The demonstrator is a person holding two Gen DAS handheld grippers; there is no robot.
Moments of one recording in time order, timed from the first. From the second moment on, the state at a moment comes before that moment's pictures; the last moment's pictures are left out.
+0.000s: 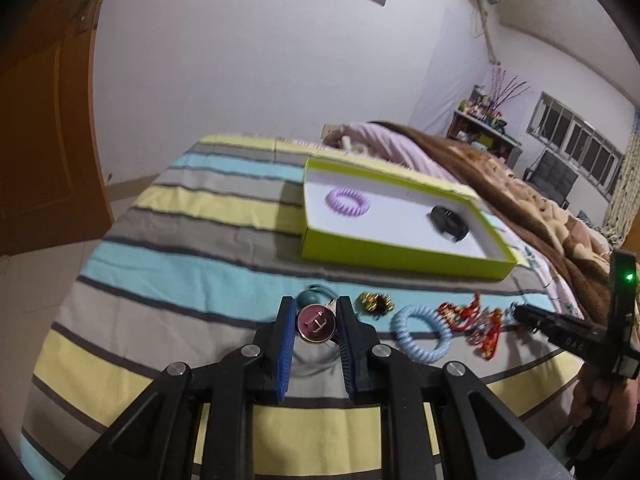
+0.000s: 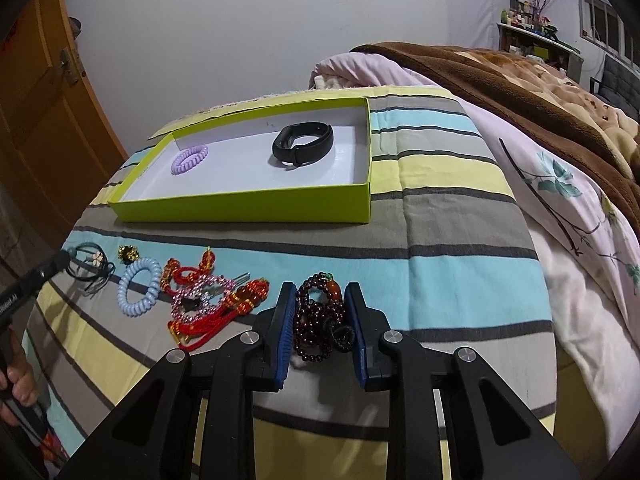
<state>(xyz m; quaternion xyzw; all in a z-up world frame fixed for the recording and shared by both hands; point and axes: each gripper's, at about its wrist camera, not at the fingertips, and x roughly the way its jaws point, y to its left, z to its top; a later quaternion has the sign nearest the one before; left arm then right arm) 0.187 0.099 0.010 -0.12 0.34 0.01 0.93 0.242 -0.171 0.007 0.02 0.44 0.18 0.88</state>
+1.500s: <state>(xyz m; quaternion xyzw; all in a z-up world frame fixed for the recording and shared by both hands) 0.273 0.058 0.055 -0.03 0.31 -0.02 0.95 0.282 -0.140 0.059 -0.03 0.37 0.20 0.91</state>
